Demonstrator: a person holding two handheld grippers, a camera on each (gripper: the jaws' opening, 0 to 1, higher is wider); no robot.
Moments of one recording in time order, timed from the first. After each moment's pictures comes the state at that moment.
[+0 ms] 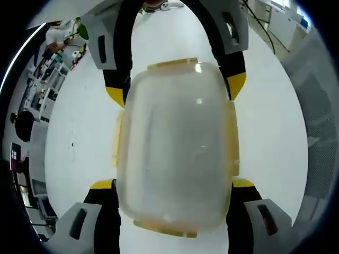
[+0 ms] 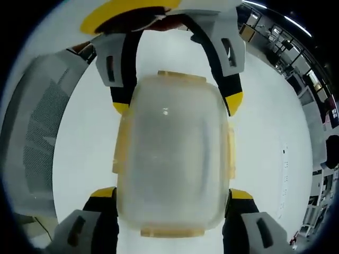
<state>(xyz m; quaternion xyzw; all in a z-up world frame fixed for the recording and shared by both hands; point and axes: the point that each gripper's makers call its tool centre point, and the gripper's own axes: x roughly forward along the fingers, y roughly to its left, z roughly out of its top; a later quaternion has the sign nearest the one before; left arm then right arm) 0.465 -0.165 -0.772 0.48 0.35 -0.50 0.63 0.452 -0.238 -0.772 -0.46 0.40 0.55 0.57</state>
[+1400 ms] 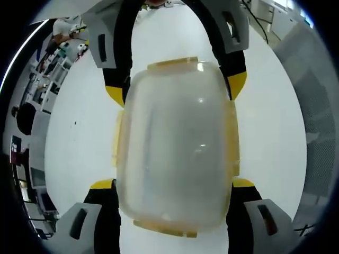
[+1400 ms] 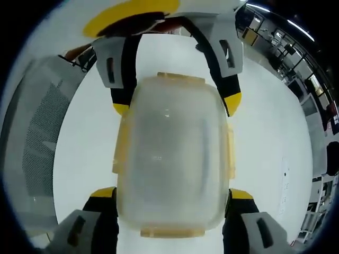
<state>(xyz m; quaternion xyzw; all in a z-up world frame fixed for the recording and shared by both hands) 0.462 -0.112 -0.773 0.48 0.36 -0.49 0.63 0.451 -0.184 -0.773 -0.46 0.39 0.56 0.57</state>
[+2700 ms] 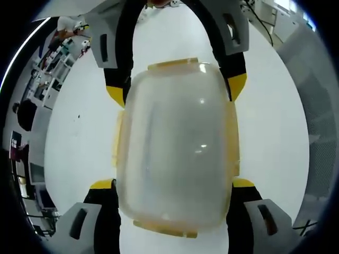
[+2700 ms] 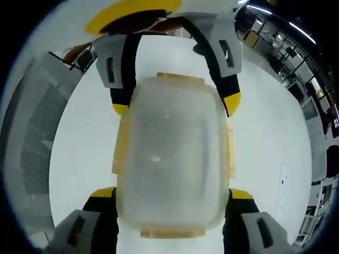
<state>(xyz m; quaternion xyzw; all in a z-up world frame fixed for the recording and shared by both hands) 0.479 -0.100 -0.773 0.47 0.36 -0.49 0.64 0.470 -0.172 -0.773 -0.46 0.38 0.57 0.56</state>
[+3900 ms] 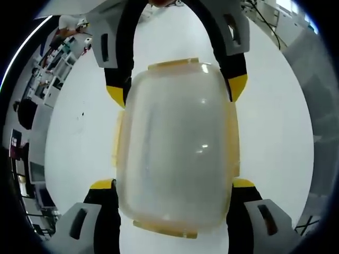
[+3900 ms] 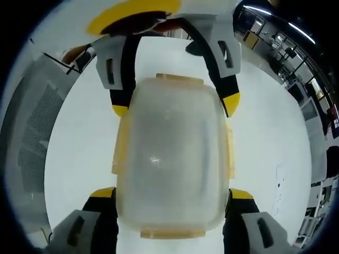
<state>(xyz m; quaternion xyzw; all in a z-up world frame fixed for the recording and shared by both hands) 0.503 -0.097 -0.773 0.47 0.36 -0.48 0.64 0.494 -0.168 -0.772 -0.46 0.38 0.57 0.57</state>
